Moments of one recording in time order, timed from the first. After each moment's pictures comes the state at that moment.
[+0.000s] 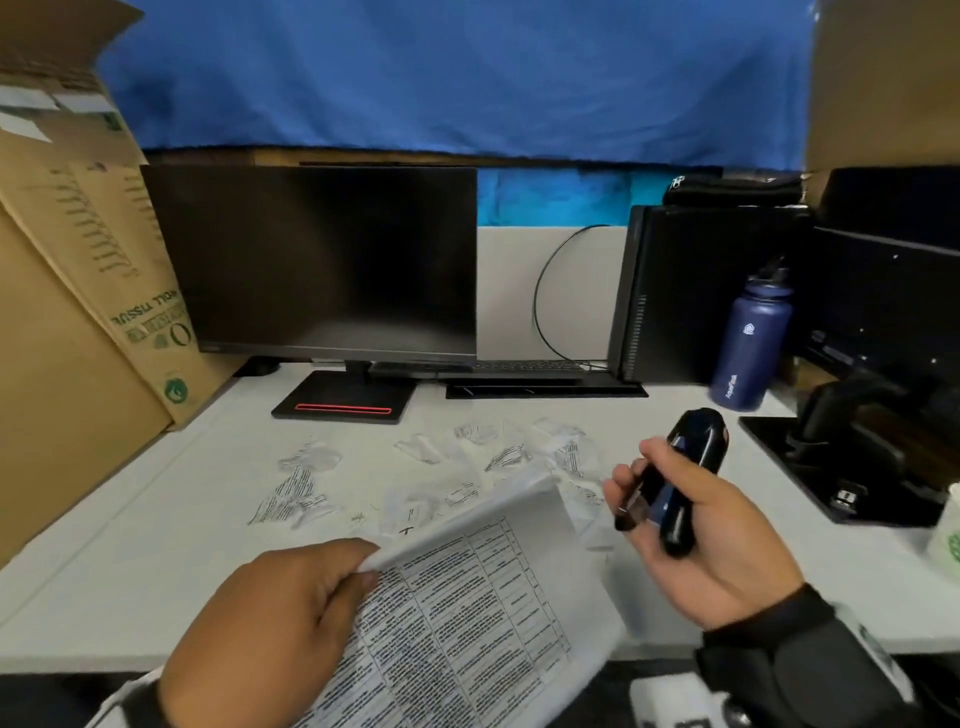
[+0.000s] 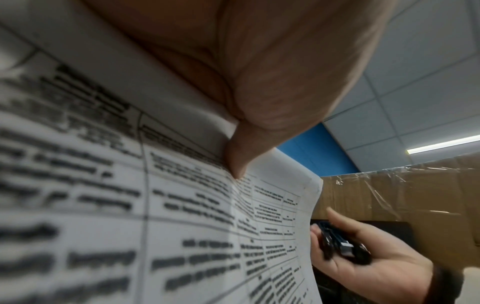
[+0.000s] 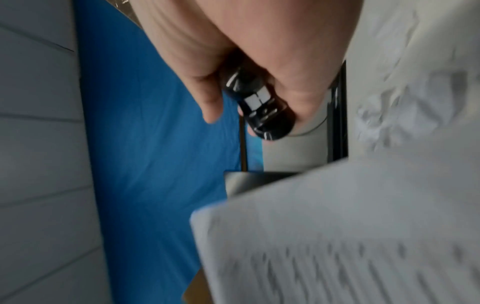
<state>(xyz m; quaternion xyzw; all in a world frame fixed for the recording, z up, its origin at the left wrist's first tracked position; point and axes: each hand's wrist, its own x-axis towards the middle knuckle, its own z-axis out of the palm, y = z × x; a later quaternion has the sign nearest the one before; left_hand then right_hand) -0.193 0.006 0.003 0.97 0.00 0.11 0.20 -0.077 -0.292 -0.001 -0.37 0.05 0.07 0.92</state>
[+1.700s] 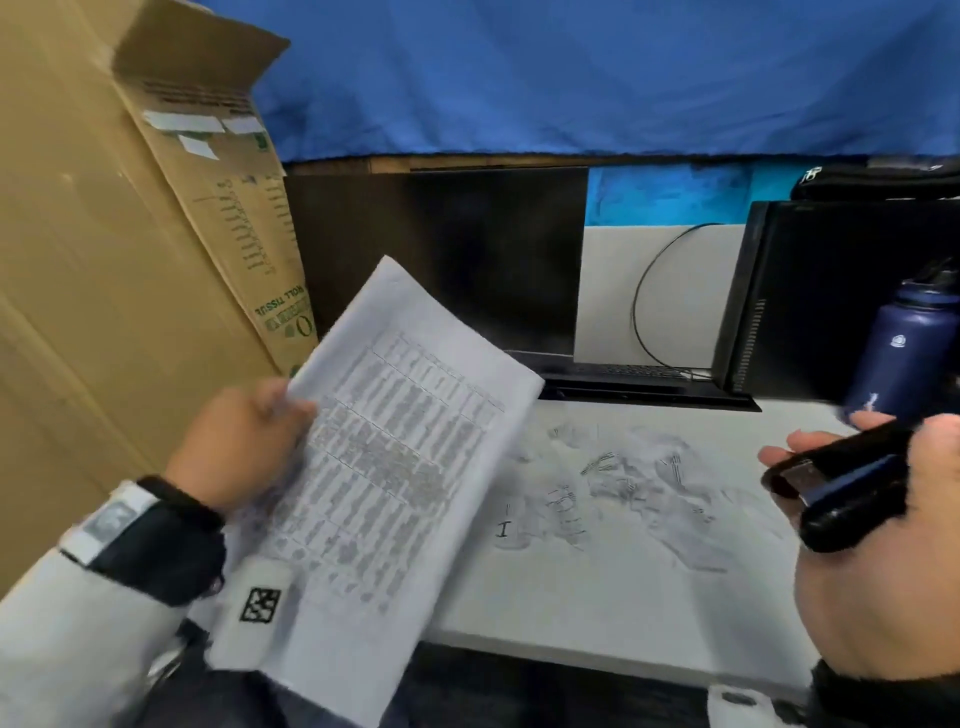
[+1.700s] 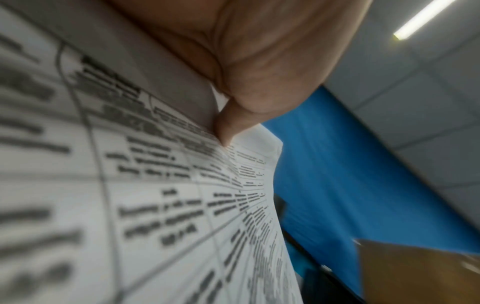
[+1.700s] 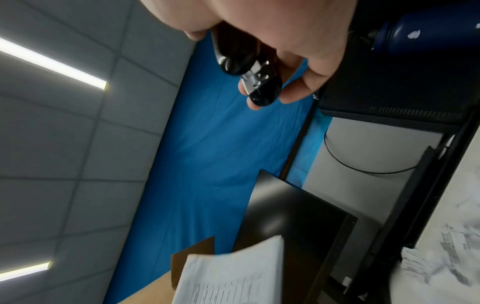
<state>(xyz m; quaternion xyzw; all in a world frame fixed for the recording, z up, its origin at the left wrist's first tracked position) -0.165 0.124 0.069 0.90 0.22 0.23 0.28 -0.107 -0.254 0.031 -0.45 0.02 -0.24 0.86</state>
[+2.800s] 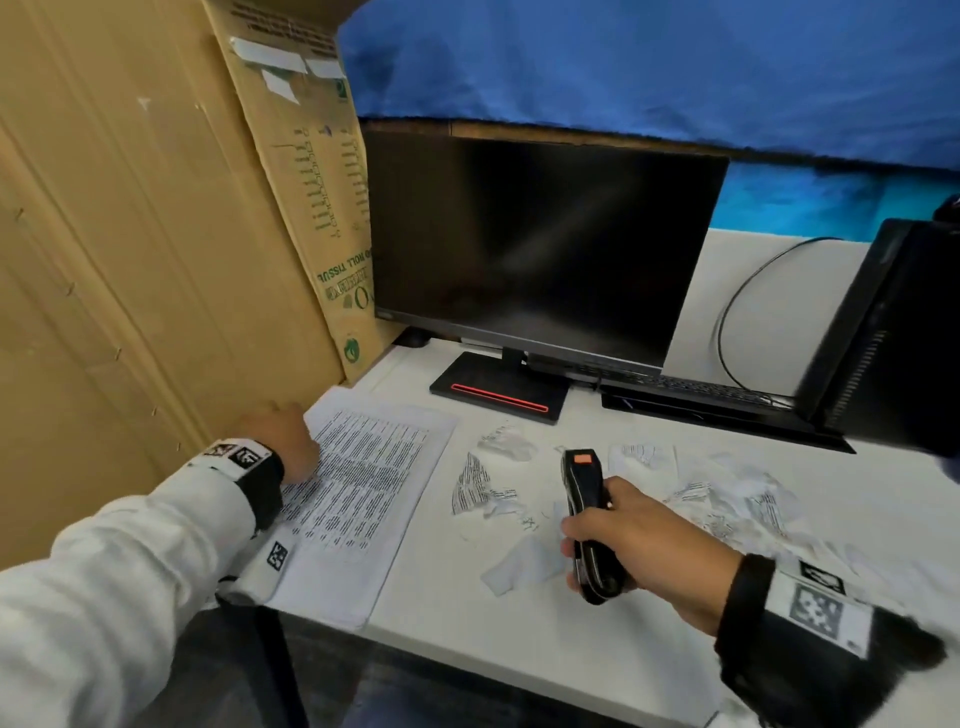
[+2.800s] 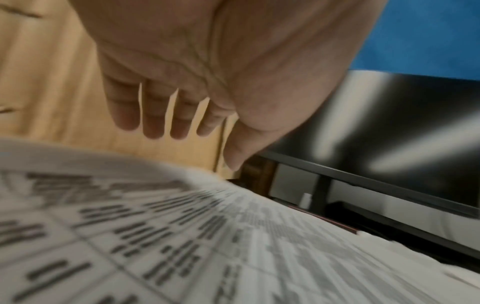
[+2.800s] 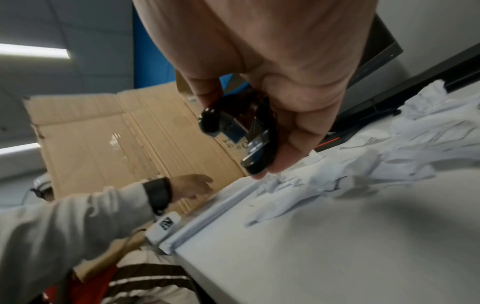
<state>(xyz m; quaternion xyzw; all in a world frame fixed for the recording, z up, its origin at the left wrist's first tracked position) -0.065 0.321 -0.054 0.94 0.35 0.03 0.04 -0.051 -0.090 -0.006 -0.80 -0.13 0.27 0.51</state>
